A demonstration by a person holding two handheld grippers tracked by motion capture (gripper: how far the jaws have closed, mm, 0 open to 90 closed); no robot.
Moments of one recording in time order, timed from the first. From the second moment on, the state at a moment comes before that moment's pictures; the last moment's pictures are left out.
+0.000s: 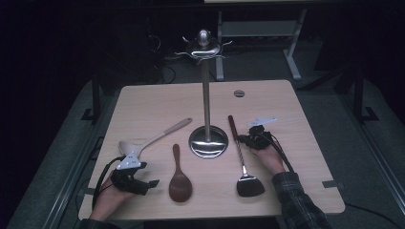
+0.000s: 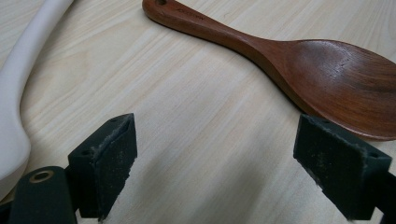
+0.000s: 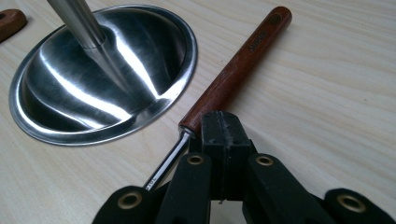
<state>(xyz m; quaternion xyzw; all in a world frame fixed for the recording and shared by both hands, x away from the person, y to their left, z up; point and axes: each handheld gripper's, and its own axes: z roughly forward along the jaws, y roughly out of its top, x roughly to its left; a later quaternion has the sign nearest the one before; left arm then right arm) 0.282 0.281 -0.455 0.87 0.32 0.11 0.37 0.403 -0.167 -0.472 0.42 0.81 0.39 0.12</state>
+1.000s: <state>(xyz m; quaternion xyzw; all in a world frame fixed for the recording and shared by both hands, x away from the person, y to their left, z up) 0.280 0.283 -0.455 0.87 0.32 0.11 0.37 0.349 -0.148 -0.447 0.37 0.85 0.37 0.07</state>
